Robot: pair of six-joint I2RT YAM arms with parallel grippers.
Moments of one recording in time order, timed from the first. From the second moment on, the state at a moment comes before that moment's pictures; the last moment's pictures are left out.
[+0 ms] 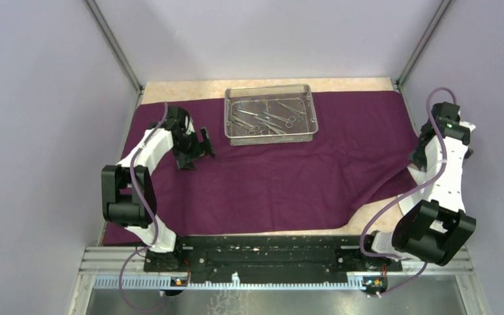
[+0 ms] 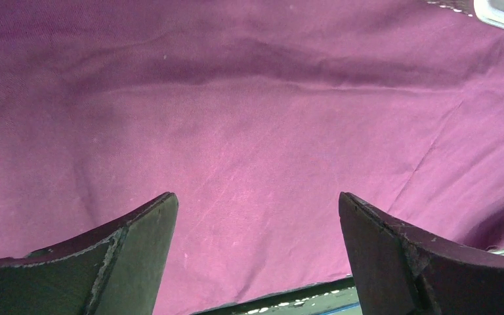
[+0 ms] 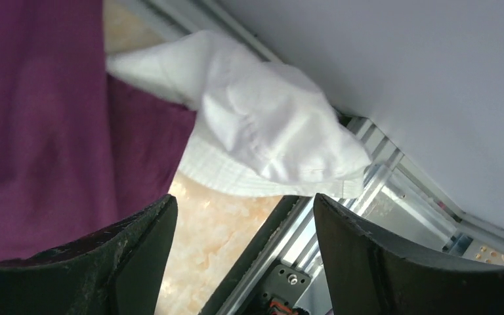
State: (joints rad) left arm -0.07 1.64 1.17 -0.76 0.27 -0.45; right arm -0.40 1.34 1.27 -1.08 0.50 0.28
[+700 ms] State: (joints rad) left arm -0.07 1.63 1.19 -0.76 0.31 -0.37; right arm -0.46 1.36 1.11 -1.01 0.38 0.44
